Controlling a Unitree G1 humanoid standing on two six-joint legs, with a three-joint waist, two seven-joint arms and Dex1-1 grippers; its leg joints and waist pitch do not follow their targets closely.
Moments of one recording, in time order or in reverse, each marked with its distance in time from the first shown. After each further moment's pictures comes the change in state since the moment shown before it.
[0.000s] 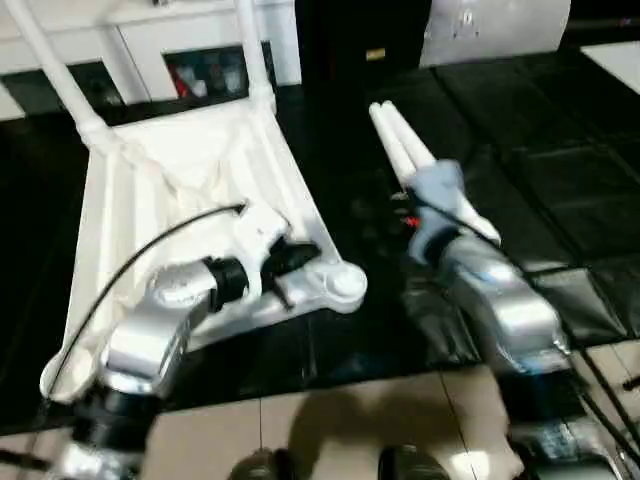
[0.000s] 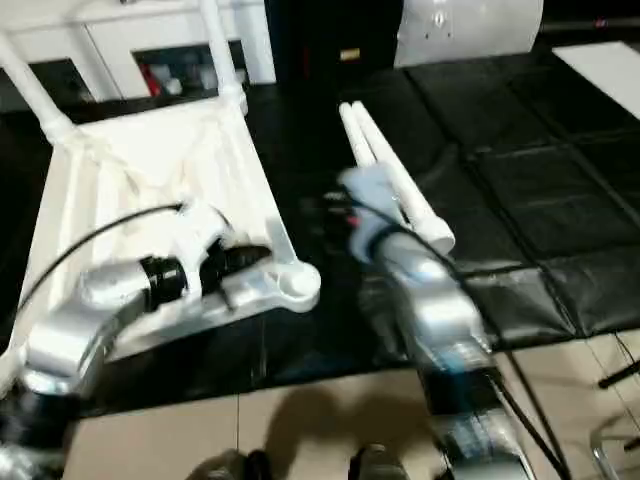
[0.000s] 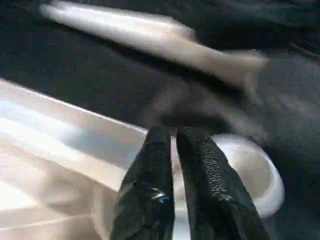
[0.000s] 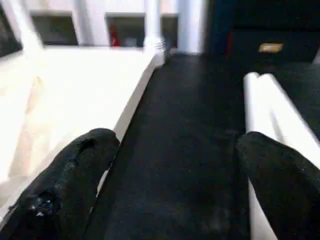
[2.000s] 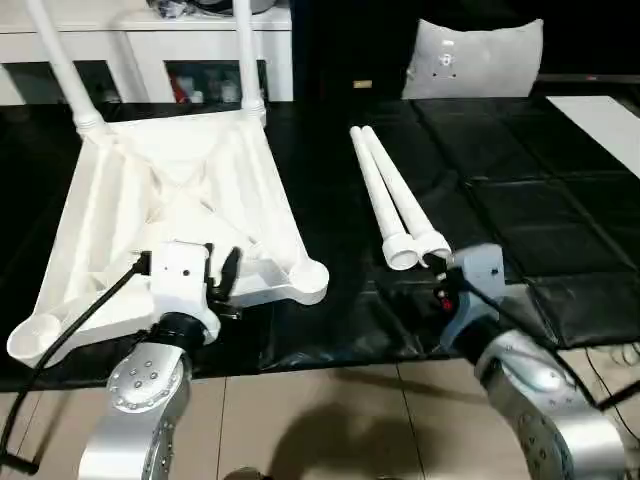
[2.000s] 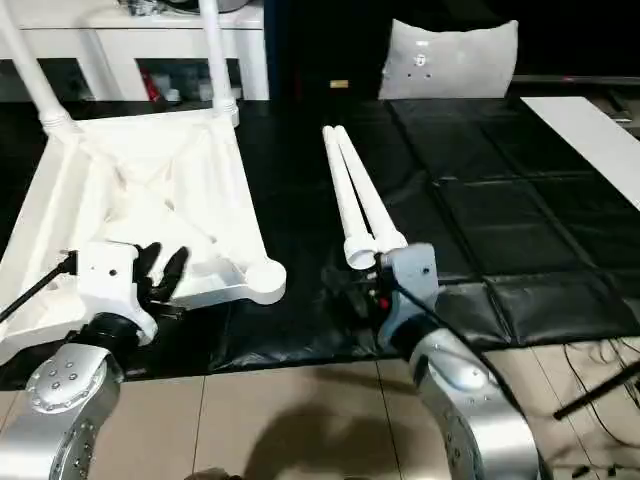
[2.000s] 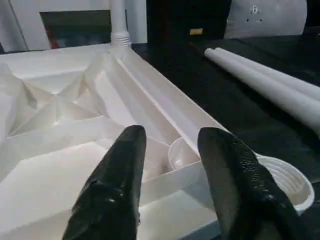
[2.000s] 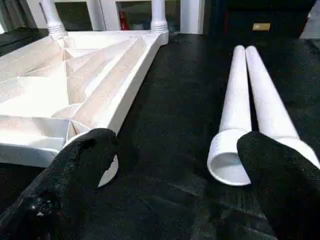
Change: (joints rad) left arm 0.394 -0.134 0.056 -0.389 0.134 -0.010 0.419; right arm 0.369 -0.017 0.025 -0.347 0.106 0.109 -0.023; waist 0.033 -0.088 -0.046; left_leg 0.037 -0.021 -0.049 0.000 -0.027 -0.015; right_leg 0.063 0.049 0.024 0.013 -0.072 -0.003
